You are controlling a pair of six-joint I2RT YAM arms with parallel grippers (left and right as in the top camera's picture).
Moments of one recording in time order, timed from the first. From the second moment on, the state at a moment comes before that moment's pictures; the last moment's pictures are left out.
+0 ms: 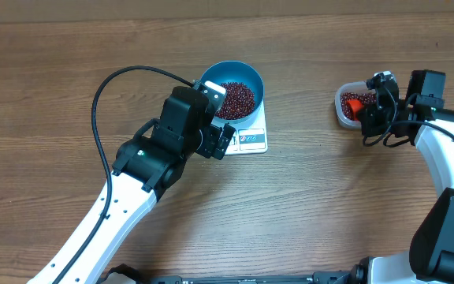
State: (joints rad) left arm -0.51 1.31 1.14 -0.63 -0.10 0.00; right arm -0.24 1.66 1.11 -0.56 -0.40 -0.40
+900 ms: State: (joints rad) left arm -0.51 1.31 1.14 -0.63 -0.10 0.00; right arm -0.39 1.68 1.11 -0.56 -0.59 -0.17
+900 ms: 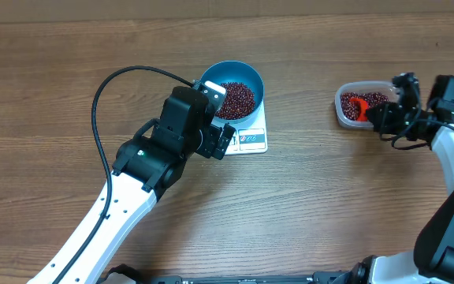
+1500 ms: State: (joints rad) left arm -0.51 1.31 1.14 -0.63 -0.10 0.00; right arm -0.63 1.77 1.11 -0.58 -0.99 -0.06
